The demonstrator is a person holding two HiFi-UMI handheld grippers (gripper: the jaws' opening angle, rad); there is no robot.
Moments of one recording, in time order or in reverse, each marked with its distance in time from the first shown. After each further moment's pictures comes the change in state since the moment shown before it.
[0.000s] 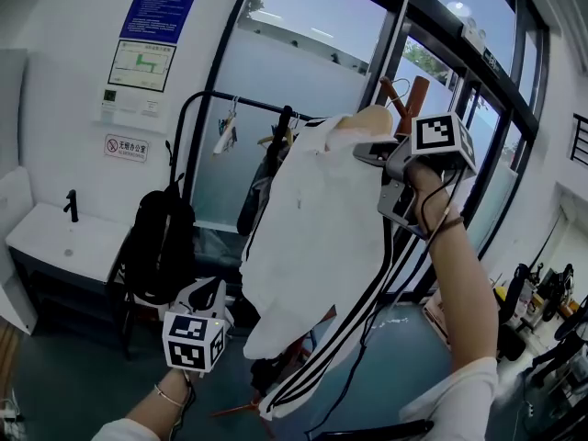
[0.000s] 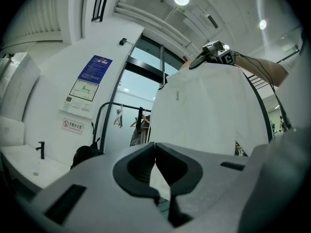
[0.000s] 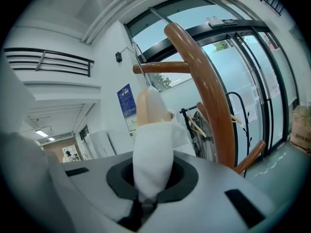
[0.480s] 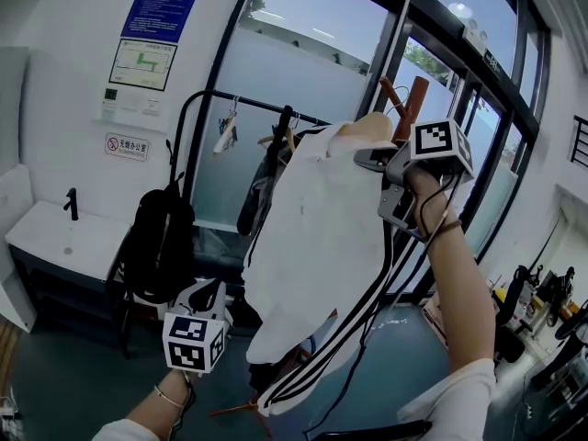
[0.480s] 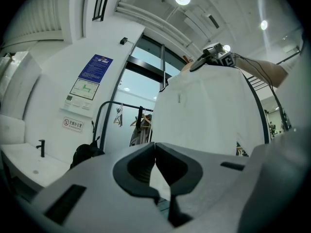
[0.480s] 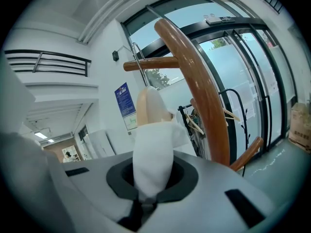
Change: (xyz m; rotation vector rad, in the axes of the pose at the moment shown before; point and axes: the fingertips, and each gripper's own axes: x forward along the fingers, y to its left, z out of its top) left arm -0.002 0.000 0.000 -0.012 0.013 0.001; right arm 0.004 -0.012 -0.001 0.024 0.022 -0.017
